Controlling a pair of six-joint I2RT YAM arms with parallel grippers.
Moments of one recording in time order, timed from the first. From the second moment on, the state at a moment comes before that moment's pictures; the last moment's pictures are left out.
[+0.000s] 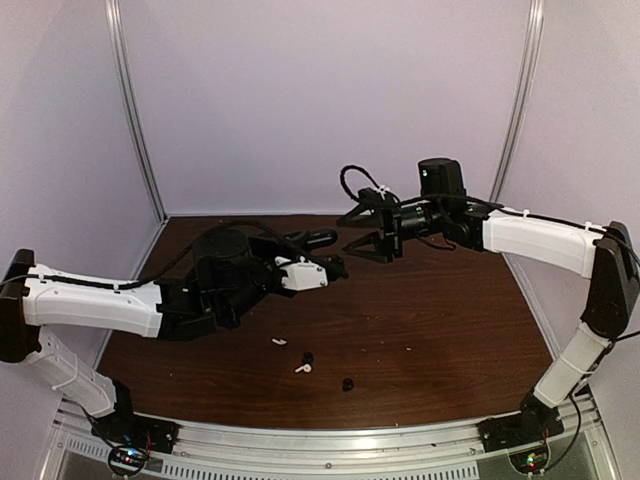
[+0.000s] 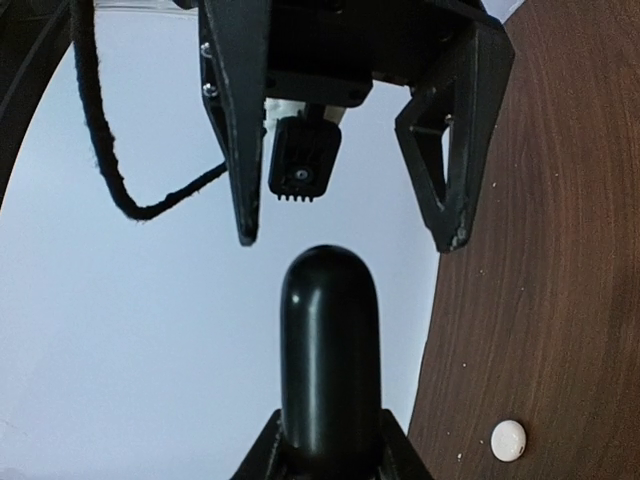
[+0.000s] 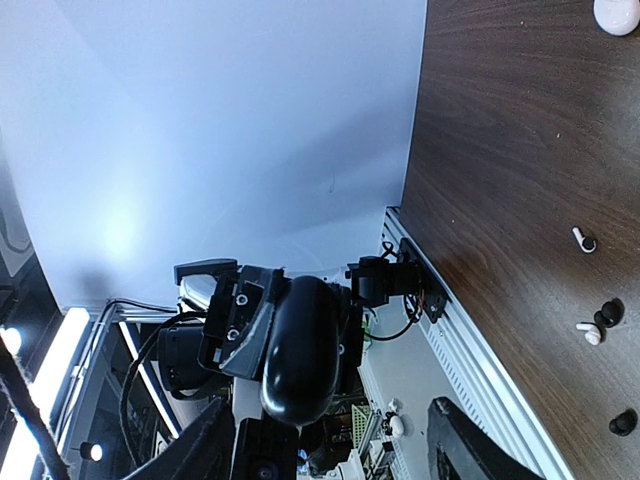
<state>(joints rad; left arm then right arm) -1.13 1.42 0.90 0.45 -0.54 1.24 0.59 1.62 1.29 0.00 -1.05 1.20</state>
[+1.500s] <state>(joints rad) -1.13 1.47 0.90 0.54 -0.55 1.36 0.65 1.71 1.25 0.29 -1.07 1.47</state>
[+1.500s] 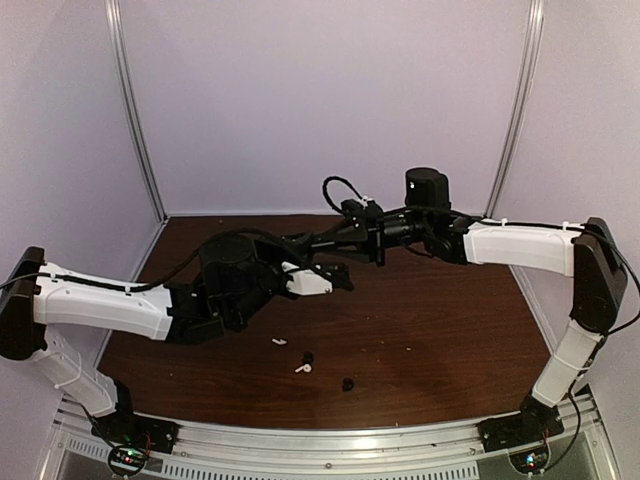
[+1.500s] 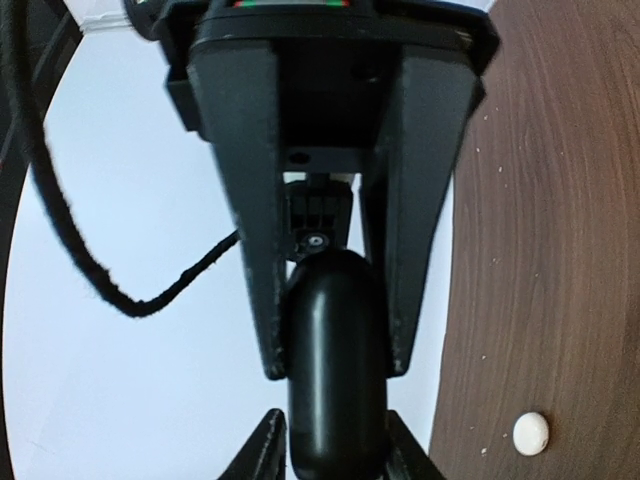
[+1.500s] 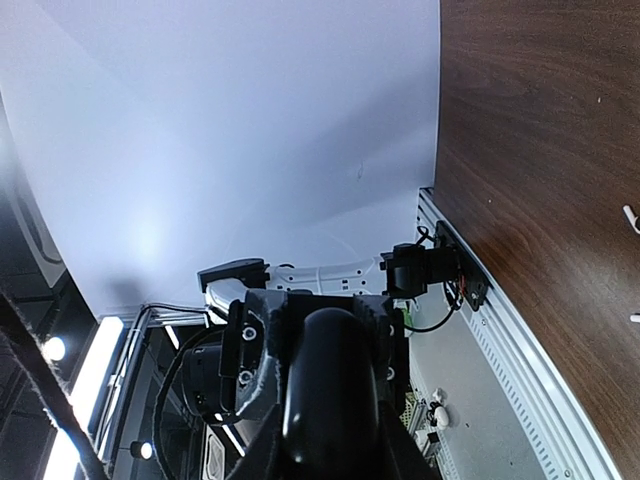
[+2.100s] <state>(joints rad) -1.12 1.23 0.89 0.20 -0.48 0.94 0.53 1.68 1.29 0.24 -1.02 1.27</state>
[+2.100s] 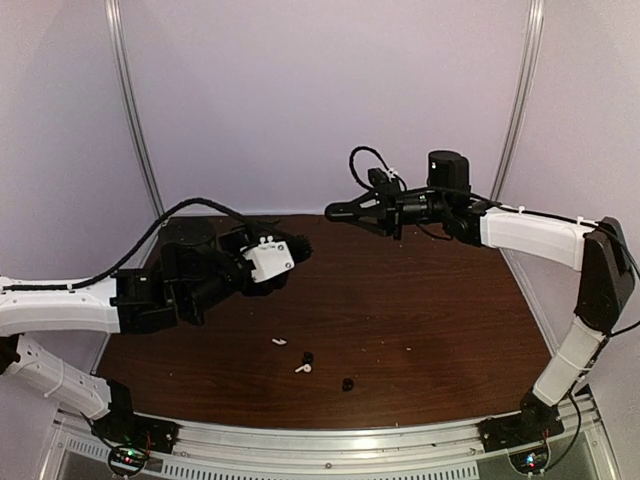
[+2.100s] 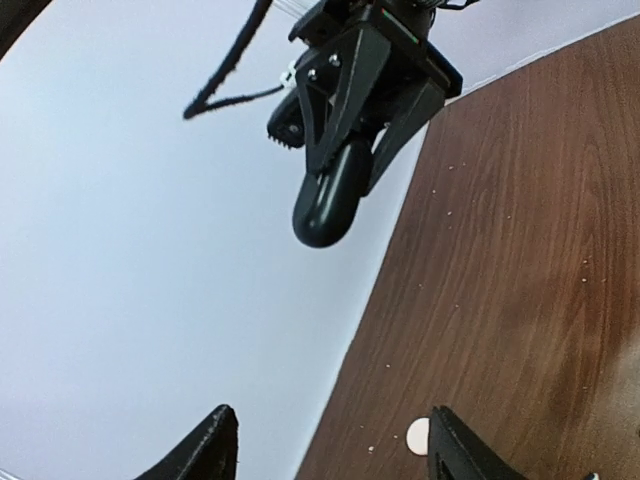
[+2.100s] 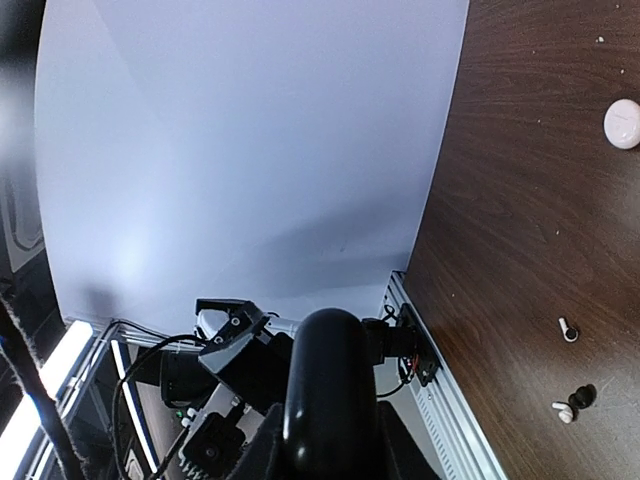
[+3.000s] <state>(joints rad) -0.65 1.31 1.14 0.04 0.72 -0.18 0.59 1.34 1.26 -0.24 -0.89 0.41</state>
